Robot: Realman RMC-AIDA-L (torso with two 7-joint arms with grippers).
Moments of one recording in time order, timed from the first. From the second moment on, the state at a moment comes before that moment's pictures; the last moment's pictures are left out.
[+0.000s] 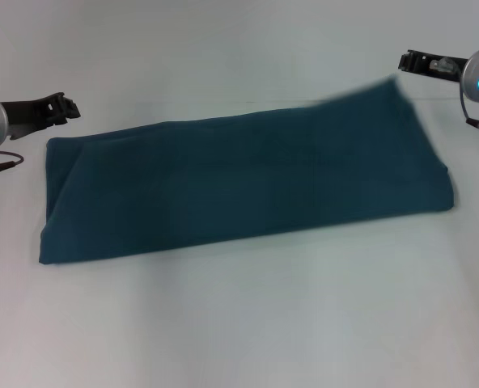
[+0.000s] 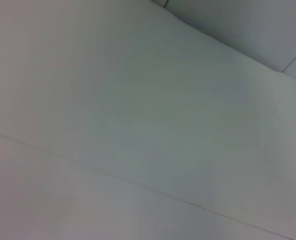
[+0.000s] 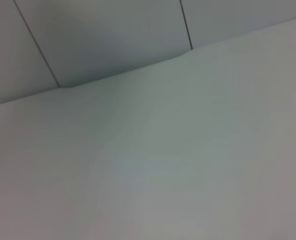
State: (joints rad) left arm -0.77 -2.06 0.62 0.71 2.46 0.77 -2.56; right arm 0.90 2.04 -0.83 -0.49 -2.25 -0.41 2.38
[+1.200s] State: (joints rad) left arm -0.39 -2.06 0.35 0.76 1.98 1.49 -2.36; right arm 0.41 1.94 -0.53 -0.56 -1.72 -1.52 2.14
